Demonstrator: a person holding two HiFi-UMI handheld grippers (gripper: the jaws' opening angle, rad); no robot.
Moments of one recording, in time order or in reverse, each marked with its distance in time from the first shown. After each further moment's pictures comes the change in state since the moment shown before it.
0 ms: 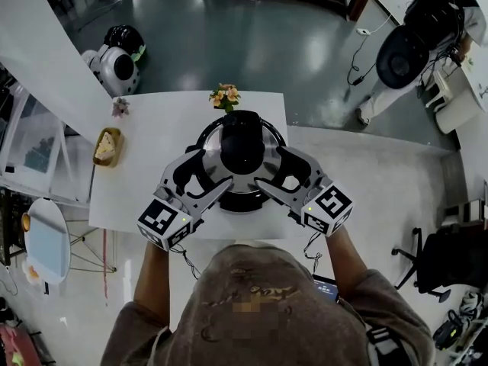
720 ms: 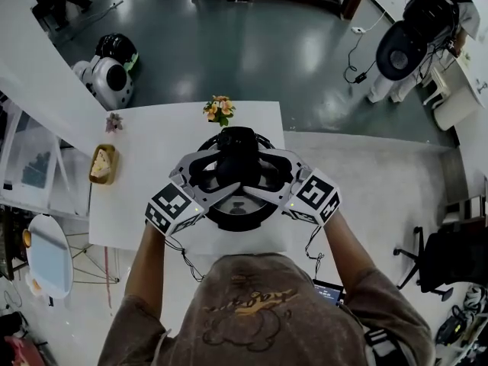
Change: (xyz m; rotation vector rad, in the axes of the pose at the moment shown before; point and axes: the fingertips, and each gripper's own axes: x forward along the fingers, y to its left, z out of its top) left arm 0.068 0.010 -0.020 0.132 0.218 -0.241; right arm 0.049 -0.019 -0.015 -0.127 0.189 0.162
